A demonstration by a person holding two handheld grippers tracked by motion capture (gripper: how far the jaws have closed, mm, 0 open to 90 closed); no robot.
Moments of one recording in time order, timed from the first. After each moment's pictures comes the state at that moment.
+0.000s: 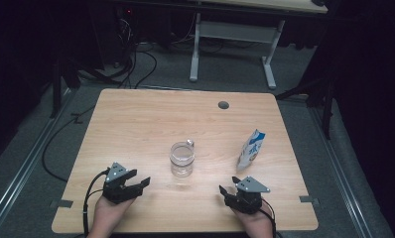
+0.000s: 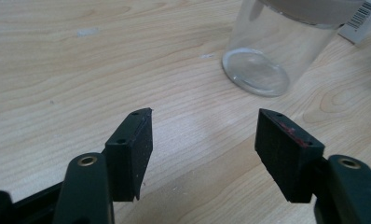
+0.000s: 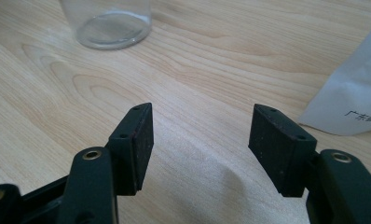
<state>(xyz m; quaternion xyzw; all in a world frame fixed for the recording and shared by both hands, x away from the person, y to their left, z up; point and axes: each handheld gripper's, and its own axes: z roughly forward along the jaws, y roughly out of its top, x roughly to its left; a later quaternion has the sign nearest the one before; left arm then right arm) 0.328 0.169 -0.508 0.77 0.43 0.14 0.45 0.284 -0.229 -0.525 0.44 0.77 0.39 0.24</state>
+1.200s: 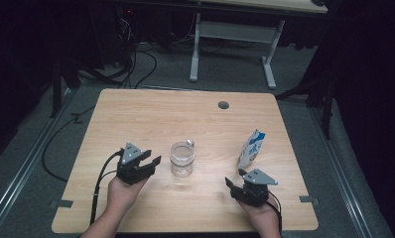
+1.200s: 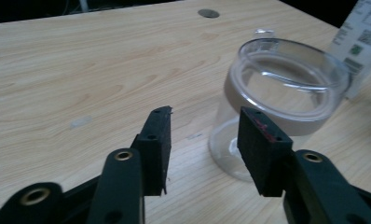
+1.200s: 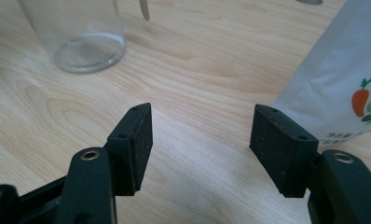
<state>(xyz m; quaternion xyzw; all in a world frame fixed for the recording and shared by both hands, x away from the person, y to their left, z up) 0.359 0.128 -0.467 0.76 0.41 0.19 0.48 0.297 -0.244 -0.506 0.44 0.76 0.40 0.26</state>
